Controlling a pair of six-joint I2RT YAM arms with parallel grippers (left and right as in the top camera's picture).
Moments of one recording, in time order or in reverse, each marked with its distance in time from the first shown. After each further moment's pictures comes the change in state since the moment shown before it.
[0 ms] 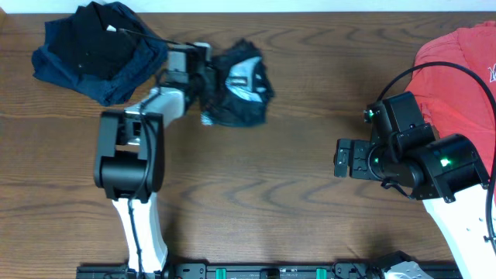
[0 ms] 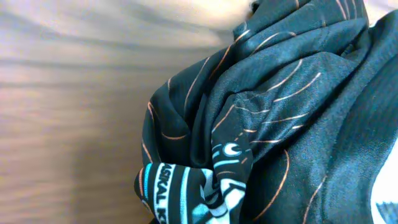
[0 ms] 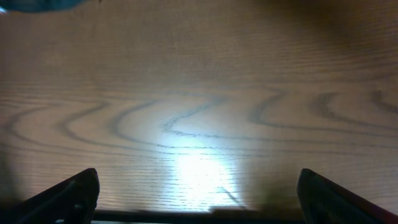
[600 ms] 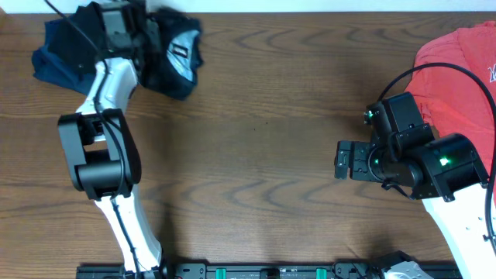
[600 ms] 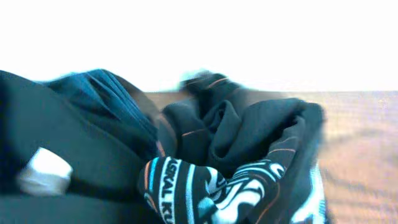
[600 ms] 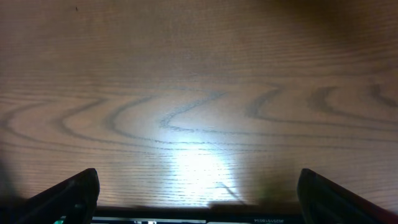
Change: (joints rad) left arm 0.211 0.023 0.372 -0.123 -0.080 0.095; right arm 0.000 0.005 0.000 -0.018 0.000 0.005
